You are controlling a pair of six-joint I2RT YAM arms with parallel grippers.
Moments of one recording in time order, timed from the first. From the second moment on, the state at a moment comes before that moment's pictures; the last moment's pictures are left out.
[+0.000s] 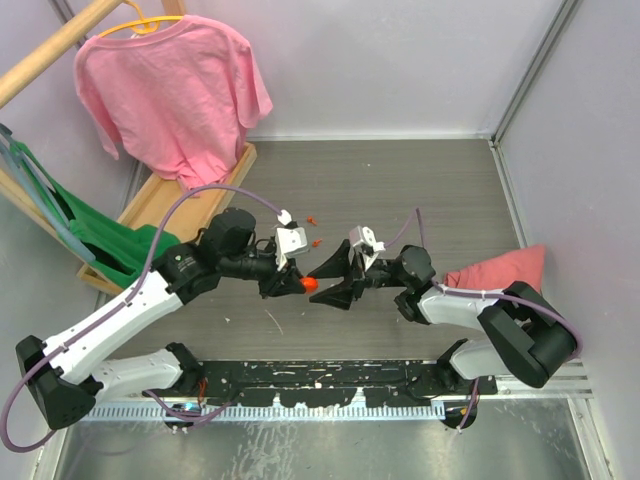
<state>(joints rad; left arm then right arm) -0.80 1.05 1.03 -0.58 0.55 0.21 0.68 1.35 0.38 1.27 -0.96 0.41</state>
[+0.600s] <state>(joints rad) -0.81 1.03 1.02 -0.50 0.58 0.17 0.68 1.35 0.38 1.33 -0.98 0.45</state>
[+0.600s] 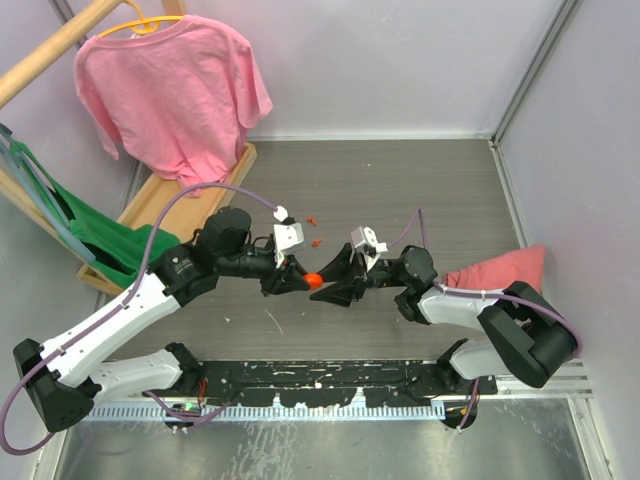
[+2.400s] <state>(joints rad) -0.77 1.01 0.96 -0.43 0.46 0.03 0.68 1.34 0.32 1.36 -0.93 0.39</state>
